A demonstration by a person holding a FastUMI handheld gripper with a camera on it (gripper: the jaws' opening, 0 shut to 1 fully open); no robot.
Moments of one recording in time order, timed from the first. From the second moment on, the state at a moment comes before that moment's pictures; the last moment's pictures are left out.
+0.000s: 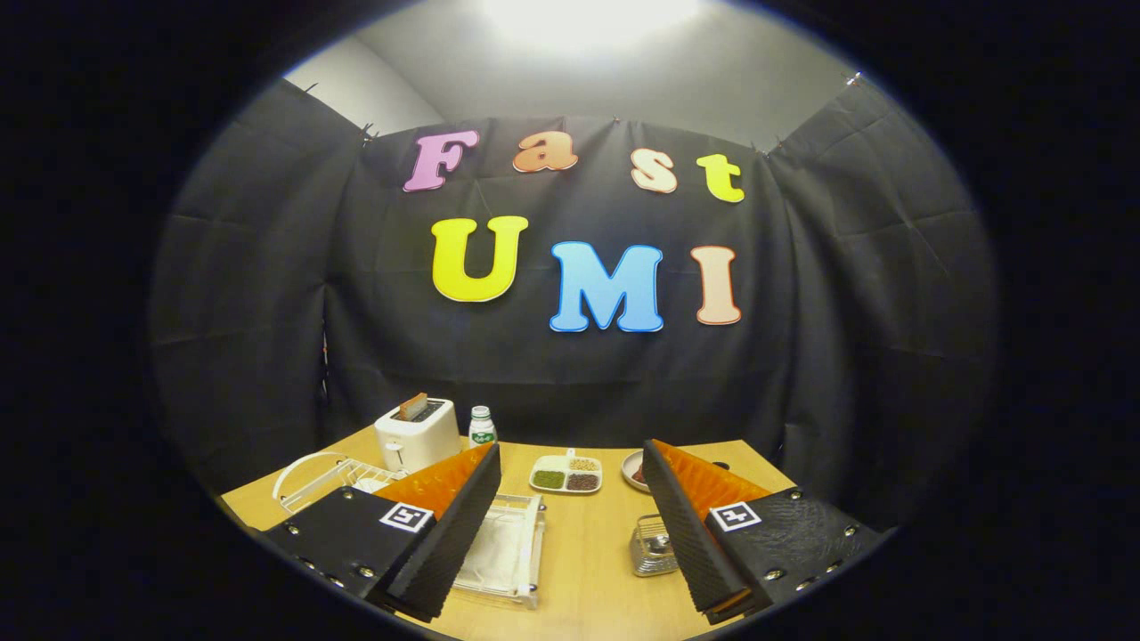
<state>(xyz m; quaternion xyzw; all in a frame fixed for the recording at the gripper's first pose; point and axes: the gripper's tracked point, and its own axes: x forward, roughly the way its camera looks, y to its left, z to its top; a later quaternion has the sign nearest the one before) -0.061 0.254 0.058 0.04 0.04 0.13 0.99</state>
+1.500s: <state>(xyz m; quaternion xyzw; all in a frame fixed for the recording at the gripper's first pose) 0.001 0.368 -0.061 -0.05 0.31 0.00 0.95</state>
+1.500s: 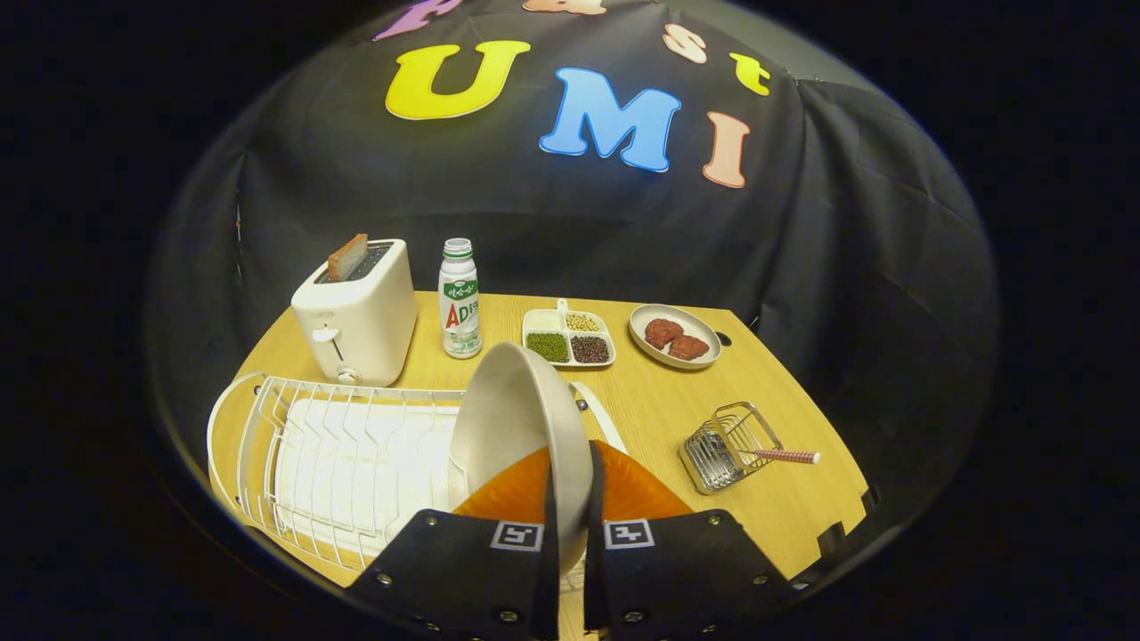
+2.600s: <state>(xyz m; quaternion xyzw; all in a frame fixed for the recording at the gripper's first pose) -0.072 0.355 0.023 -0.14 0.23 -0.05 0.96</state>
